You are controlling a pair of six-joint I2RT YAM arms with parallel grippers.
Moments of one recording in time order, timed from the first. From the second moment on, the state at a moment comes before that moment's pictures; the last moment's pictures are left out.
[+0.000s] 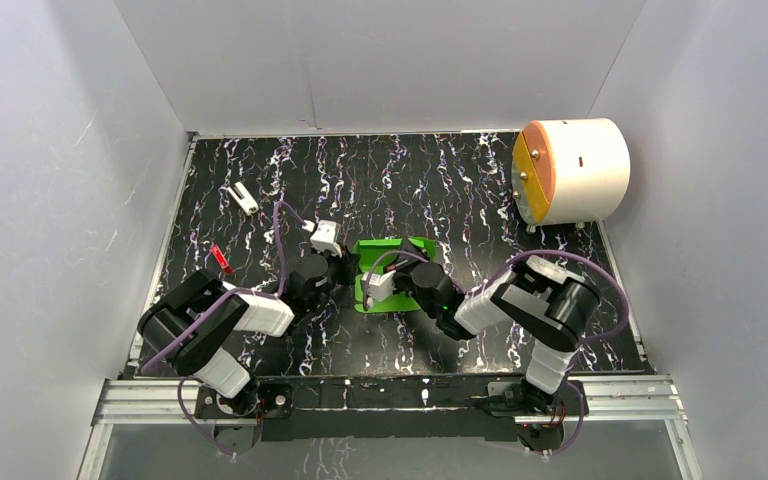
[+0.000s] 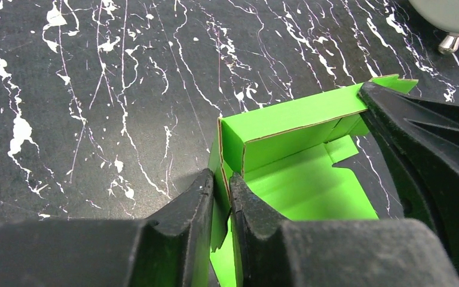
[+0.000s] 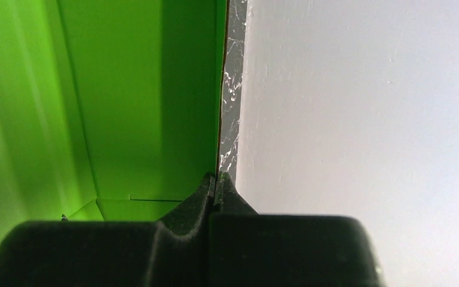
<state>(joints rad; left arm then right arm) -0.71 1.56 0.37 0.93 -0.22 -0.36 0.96 1.74 0.51 0.98 0.34 -1.35</state>
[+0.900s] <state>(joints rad) -0.71 1.47 0.27 0.94 -0.09 -0.34 1.03 1.87 0.44 1.30 0.39 -1.54</state>
